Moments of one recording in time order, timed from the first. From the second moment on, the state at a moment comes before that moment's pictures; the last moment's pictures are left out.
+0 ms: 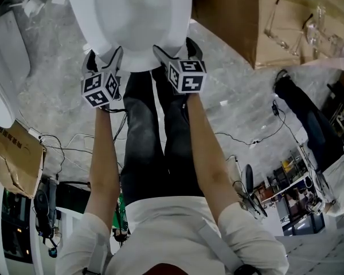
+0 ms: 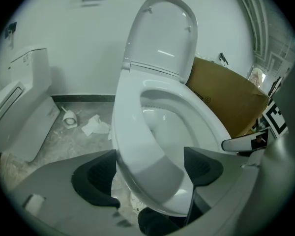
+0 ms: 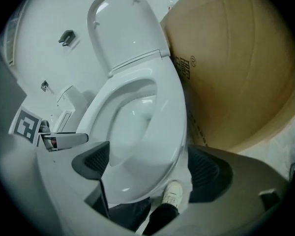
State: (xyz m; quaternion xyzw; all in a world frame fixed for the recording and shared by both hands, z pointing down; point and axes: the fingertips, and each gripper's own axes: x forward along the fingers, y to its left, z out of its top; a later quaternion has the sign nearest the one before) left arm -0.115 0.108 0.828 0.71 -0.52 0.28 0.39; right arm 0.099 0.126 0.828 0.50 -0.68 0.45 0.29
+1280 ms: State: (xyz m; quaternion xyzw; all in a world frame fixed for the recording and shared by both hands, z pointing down) left arm -0.118 0.106 0.817 0.69 -0.54 0.23 0.43; right arm 0.094 0.112 0.820 0.51 -0.67 0.49 0.22
